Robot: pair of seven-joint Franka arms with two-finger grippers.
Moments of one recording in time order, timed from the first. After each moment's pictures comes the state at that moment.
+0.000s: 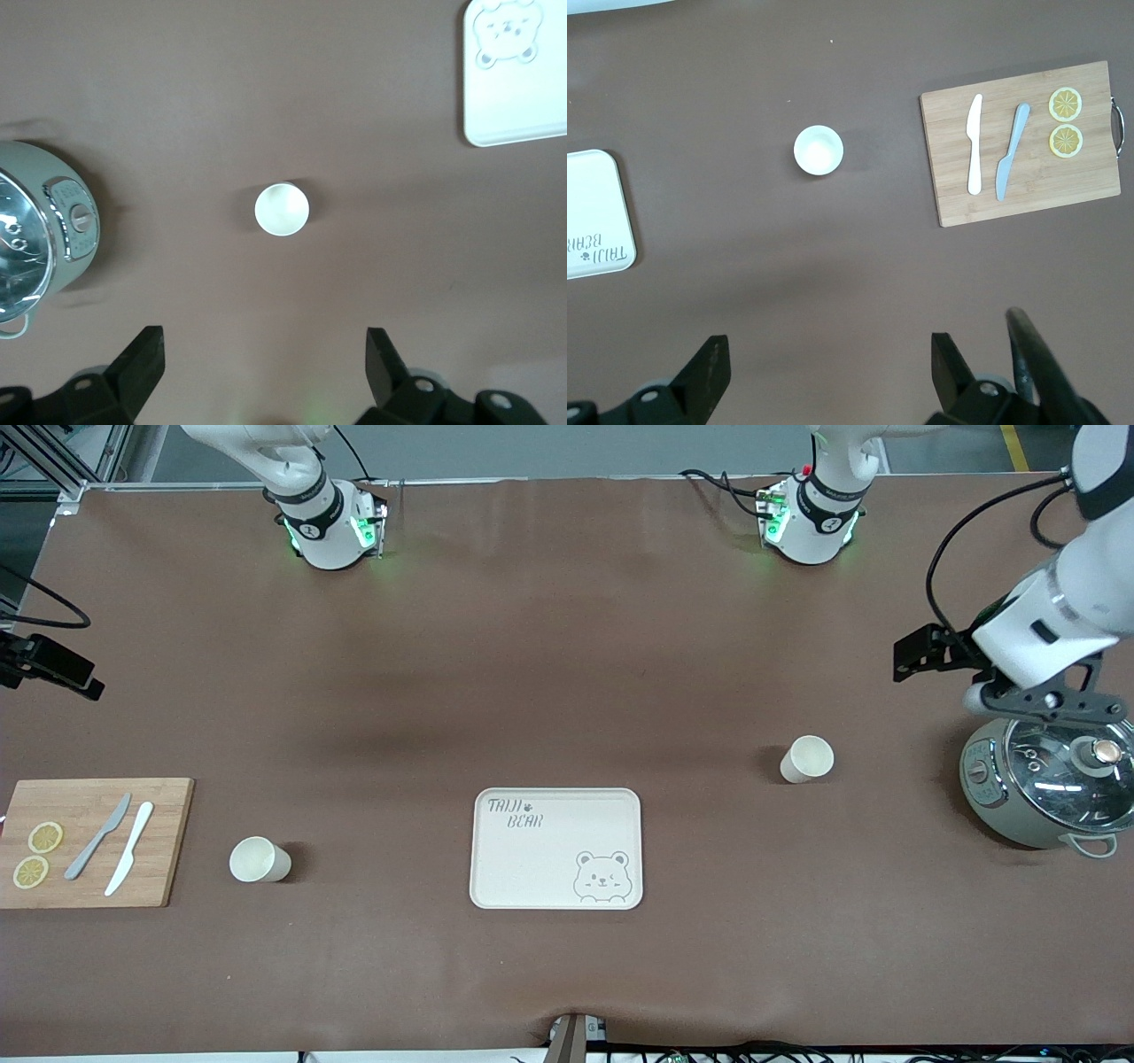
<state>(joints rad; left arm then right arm) 0.00 0.16 -0.18 -1.43 0.00 1.48 -0.02 -0.01 0.10 -0.04 -1.39 -0.01 1.52 0.11</state>
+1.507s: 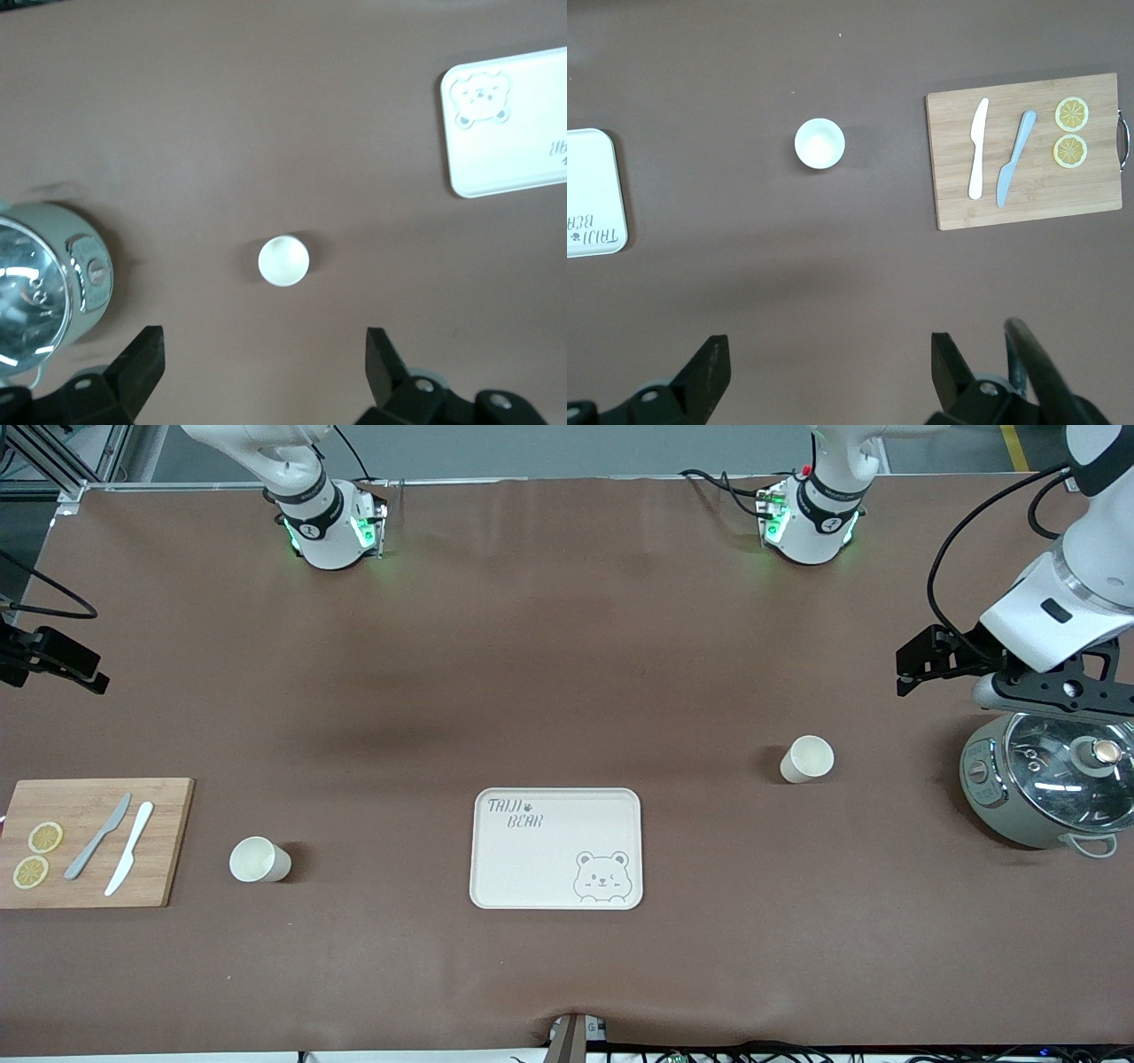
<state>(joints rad) -0.12 0.11 -0.06 -1.44 0.00 1.58 -0.01 -0.01 0.05 -0.05 -1.47 -0.01 1.56 0.04</state>
